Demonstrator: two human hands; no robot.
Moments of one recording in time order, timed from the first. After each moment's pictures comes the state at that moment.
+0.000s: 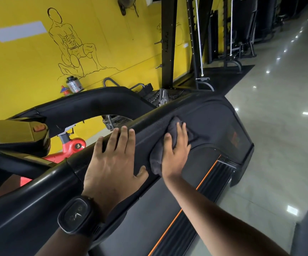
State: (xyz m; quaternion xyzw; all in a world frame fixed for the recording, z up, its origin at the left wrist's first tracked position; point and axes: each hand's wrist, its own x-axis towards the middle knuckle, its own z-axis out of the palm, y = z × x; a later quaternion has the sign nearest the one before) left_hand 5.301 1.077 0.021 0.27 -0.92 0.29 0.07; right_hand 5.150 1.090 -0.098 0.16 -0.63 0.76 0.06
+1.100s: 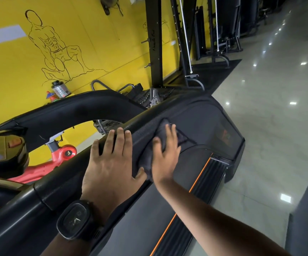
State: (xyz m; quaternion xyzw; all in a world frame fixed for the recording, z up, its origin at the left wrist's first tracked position) left_hand 5.250 1.079 0.015 0.26 -0.92 0.29 0.06; right_hand 5.122 1.090 -0.093 0.15 -0.62 0.77 0.04
